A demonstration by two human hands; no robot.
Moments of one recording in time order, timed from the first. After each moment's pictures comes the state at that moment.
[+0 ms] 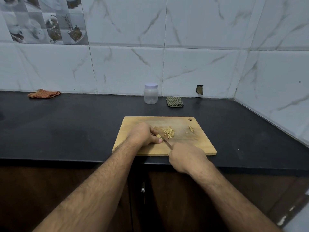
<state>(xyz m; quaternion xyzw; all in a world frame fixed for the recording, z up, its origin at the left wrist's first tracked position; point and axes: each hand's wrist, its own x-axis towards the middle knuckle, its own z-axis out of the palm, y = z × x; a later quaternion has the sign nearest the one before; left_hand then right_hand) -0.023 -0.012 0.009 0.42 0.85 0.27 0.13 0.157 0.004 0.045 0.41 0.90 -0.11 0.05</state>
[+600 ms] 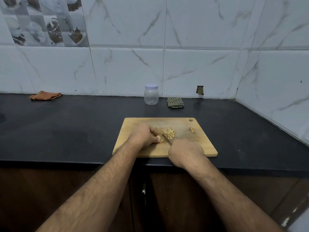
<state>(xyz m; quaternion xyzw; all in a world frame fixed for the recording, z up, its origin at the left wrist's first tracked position) -0.022 -0.010 0.010 0.42 0.85 0.29 0.13 0.147 0.009 0.050 0.42 0.90 -0.07 0.04</state>
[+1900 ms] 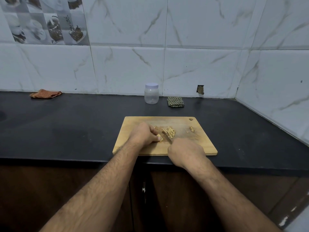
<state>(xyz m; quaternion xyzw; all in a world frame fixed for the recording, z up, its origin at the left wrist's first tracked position) -0.025 -0.008 0.002 0.39 0.85 0.32 0.12 0.150 0.008 0.047 0.43 0.90 -0.10 0.01</state>
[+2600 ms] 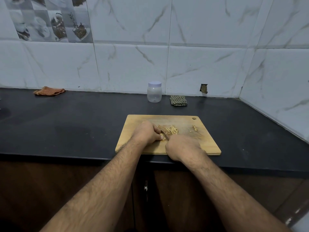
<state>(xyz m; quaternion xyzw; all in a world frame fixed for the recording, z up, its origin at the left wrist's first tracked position) -0.026 -0.005 0.003 0.40 0.86 0.30 0.12 0.131 0.009 0.051 0.41 0.91 -0.07 0.04</state>
